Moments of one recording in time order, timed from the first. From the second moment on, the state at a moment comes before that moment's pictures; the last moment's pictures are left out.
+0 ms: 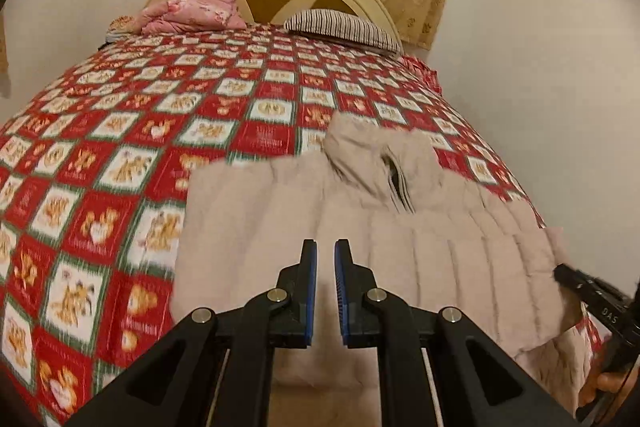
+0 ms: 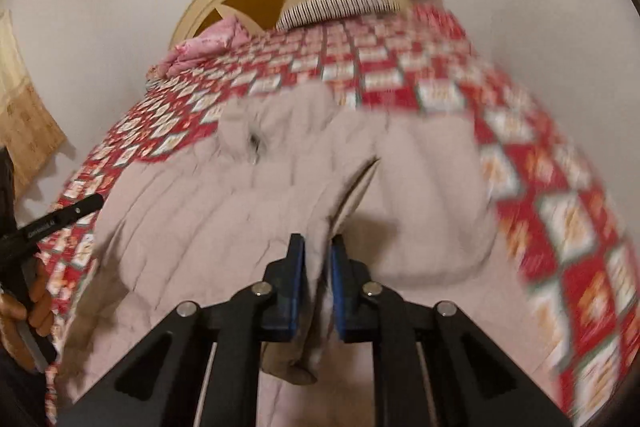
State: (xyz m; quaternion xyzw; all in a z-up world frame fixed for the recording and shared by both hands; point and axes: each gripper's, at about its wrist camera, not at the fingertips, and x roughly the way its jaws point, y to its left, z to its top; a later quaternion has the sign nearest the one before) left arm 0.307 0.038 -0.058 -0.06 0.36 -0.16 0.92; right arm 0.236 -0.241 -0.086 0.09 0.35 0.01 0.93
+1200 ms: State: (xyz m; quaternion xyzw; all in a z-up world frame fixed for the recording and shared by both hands) left arm 0.435 0.021 -0.129 -0.13 0.38 -0.04 0.91; right arm 0.505 -0.224 -0.083 0.14 0.47 -0.02 0.87
